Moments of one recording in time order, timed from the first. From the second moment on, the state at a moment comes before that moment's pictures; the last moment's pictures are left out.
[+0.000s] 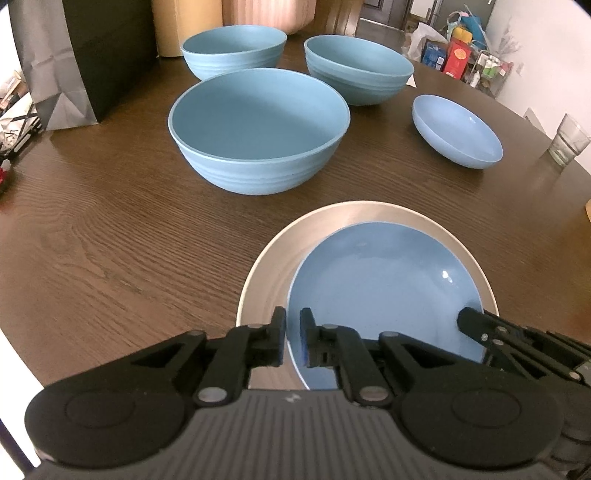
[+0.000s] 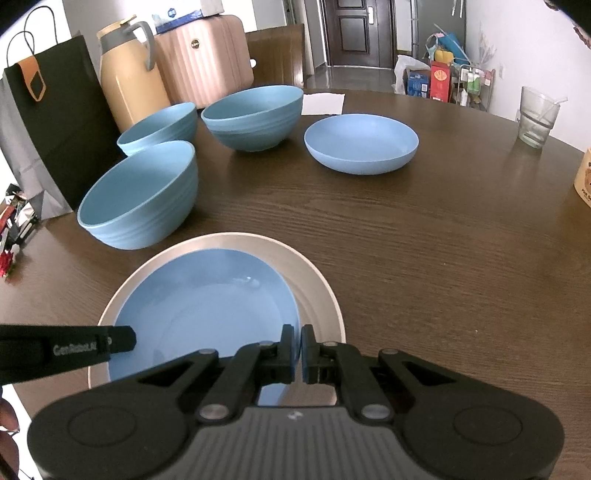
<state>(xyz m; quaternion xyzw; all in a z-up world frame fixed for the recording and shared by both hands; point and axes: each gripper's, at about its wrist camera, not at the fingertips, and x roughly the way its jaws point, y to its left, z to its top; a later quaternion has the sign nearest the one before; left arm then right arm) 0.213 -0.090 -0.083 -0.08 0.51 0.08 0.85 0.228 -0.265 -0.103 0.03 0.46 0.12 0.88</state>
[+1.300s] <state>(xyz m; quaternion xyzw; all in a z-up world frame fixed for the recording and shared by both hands) 0.203 -0.059 -0.018 -0.09 0.46 0.03 0.88 0.216 -0.302 -0.042 0.04 0.43 0.10 0.90</state>
